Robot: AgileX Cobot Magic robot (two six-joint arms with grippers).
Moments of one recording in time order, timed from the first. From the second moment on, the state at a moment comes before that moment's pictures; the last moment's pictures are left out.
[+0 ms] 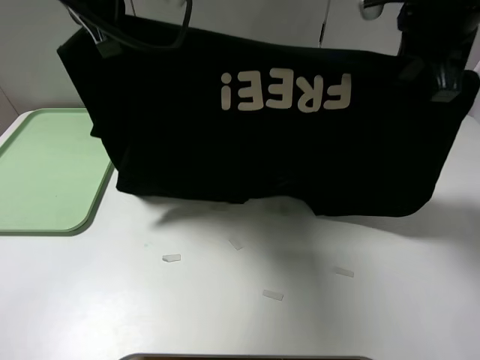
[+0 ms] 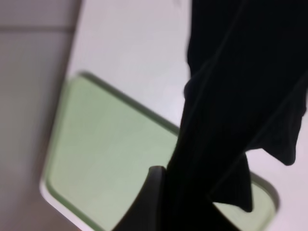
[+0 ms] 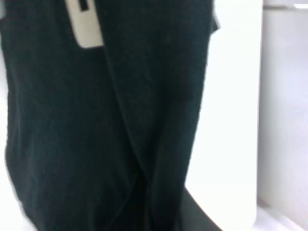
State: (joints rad) left arm -0.57 1.68 -1.73 0.37 1.16 0.54; right arm 0.36 1.51 -1.39 -0.23 1.13 -0.96
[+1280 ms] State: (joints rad) left arm -0.74 1.50 -1.95 0.35 1.16 0.65; right arm 0.36 1.07 -1.51 -0.20 1.22 -0.87
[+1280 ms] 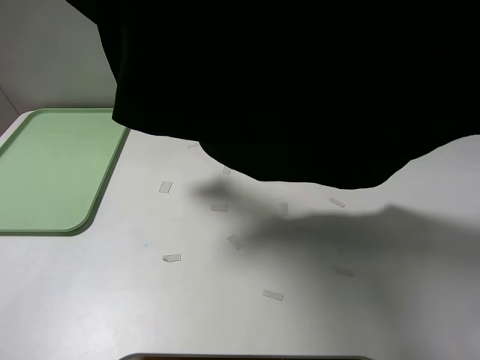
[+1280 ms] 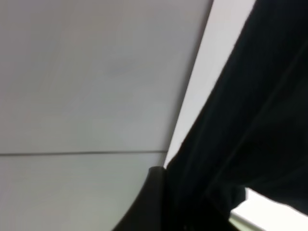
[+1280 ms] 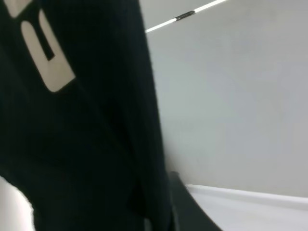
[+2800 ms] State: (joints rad) left arm -0.74 1.15 -1.15 -0.06 1.13 0.63; right arm 0.36 0.68 -1.04 -0.02 1.23 -0.79
